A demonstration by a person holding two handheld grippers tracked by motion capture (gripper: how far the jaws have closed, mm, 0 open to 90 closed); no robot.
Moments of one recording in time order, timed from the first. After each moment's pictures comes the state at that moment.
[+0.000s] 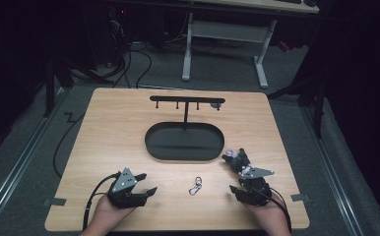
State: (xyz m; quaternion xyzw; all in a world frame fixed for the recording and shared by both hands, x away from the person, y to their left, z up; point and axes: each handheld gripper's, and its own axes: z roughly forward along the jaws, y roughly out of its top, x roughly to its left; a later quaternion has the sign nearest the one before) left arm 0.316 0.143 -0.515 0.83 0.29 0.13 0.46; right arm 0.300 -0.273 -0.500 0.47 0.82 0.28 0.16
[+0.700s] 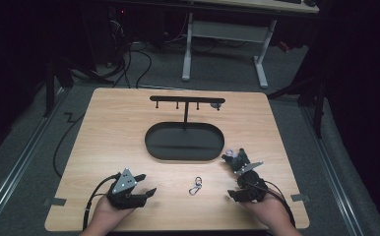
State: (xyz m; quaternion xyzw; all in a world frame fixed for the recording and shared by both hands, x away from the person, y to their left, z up) left arm 0.315 0.142 -0.517 0.83 0.28 0.14 0.46; right arm 0.314 -0.261 -0.491 0.47 0.86 0.19 0.09
